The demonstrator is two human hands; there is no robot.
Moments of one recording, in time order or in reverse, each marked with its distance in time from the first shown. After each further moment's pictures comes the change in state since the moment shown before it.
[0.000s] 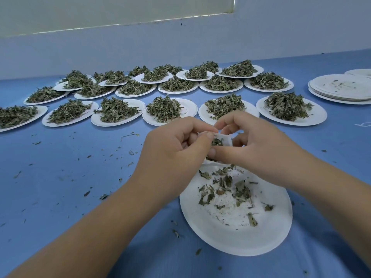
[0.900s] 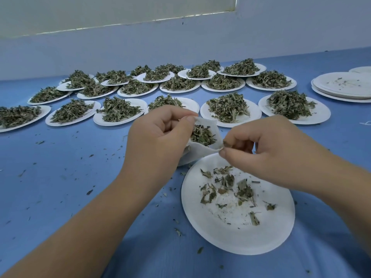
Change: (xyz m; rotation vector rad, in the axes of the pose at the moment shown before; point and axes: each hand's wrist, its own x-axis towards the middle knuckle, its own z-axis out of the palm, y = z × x) left_hand 0.008 -0.004 -0.011 -0.079 0.173 -0.047; right_hand -0.010 -0.004 -0.012 -0.261 -0.010 -0.227
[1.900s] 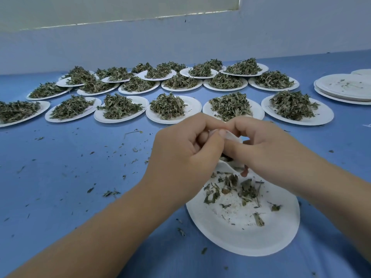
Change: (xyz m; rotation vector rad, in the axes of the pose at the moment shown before) left_hand -0.015 0.000 0.017 0.073 -0.121 0.168; right_hand 0.007 -0.002 0.019 0.379 0.007 0.224
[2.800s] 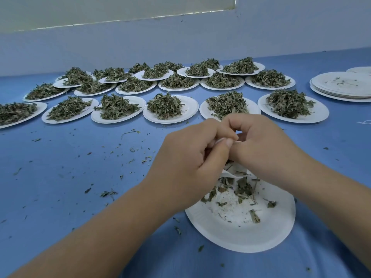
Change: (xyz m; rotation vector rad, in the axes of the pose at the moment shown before) left_hand -0.002 0.002 0.002 0.214 -0.100 0.193; right_hand 0.004 0.000 0.004 0.021 0.064 -0.095
